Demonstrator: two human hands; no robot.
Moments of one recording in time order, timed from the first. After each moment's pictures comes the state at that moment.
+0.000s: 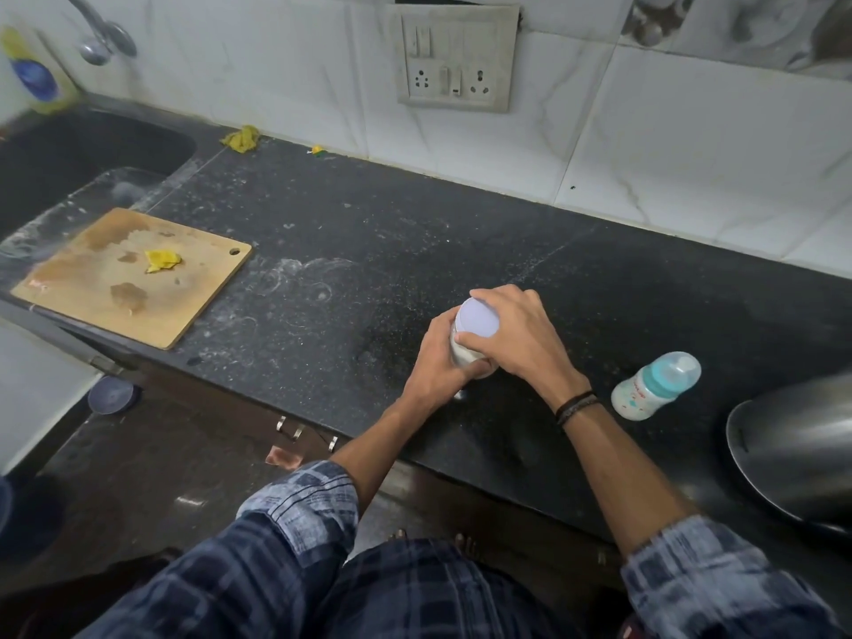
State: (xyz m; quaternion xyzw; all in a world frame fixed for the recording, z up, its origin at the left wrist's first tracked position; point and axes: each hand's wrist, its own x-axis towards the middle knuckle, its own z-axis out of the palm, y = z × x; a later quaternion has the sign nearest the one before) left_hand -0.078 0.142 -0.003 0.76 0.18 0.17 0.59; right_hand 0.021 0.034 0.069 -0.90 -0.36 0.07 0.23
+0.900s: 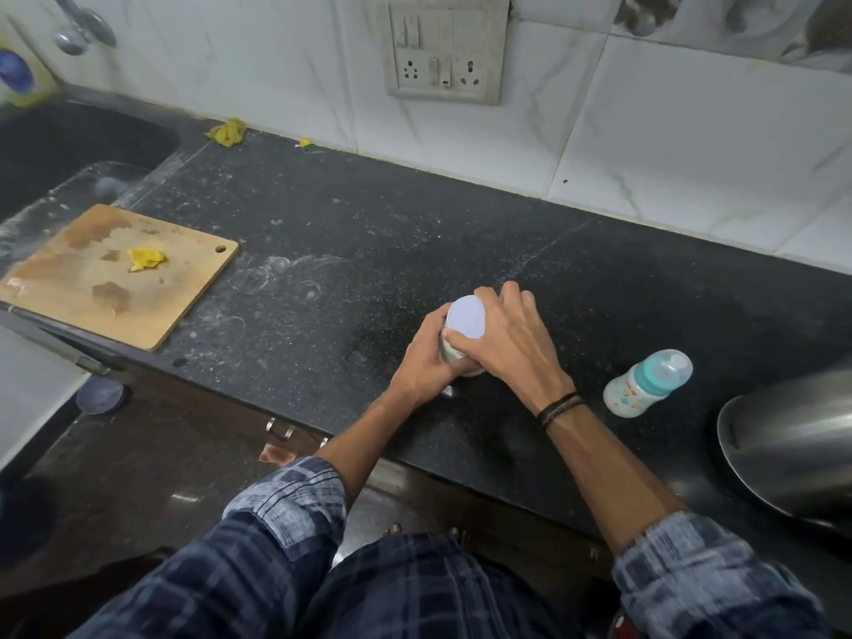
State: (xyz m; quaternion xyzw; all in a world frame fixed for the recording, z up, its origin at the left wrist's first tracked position) left_hand -0.072 0.152 -0.011 0.78 0.17 0.11 0.59; right_hand 0.013 0.038 0.061 -0.93 -0.34 0.00 0.14
